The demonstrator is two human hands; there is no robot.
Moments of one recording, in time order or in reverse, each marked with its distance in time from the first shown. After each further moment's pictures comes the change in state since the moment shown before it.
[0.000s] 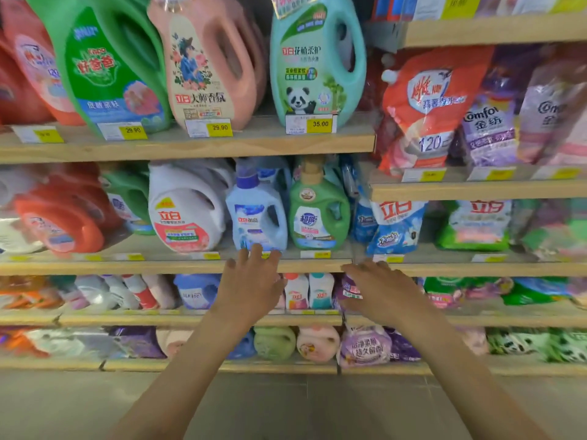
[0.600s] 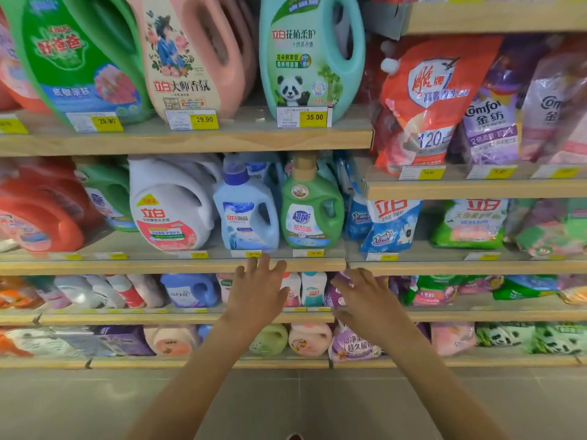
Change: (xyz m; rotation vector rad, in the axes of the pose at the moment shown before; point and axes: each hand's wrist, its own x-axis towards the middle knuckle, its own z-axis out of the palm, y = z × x) left_hand 0.039 0.012 0.051 0.015 -0.009 0.064; right_hand 0.033 0.012 0.053 -0.073 0.110 -0.072
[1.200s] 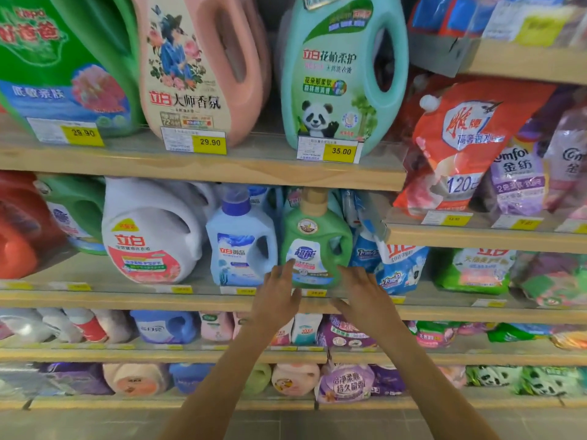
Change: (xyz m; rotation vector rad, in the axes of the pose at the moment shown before) left_hand 0.138 -0.018 0.068 -0.677 0.096 0.014; right_hand 0.133 0.027 0.008 0.176 0.104 0.193
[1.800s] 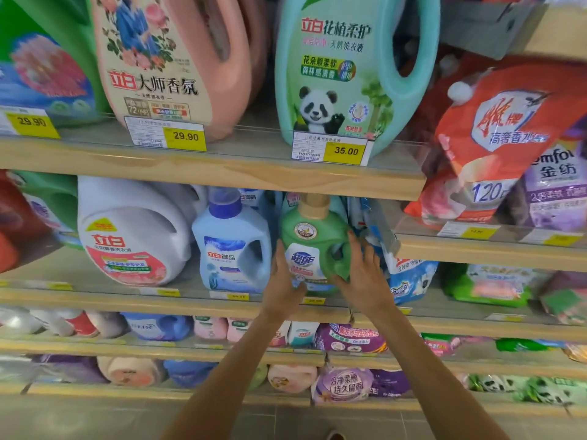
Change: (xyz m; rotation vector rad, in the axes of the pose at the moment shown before) left_hand 0.074 -0.017 0.058 -0.497 0.162 -0.109; right_hand 0.086 0.030 0.016 0.209 0.191 0.045
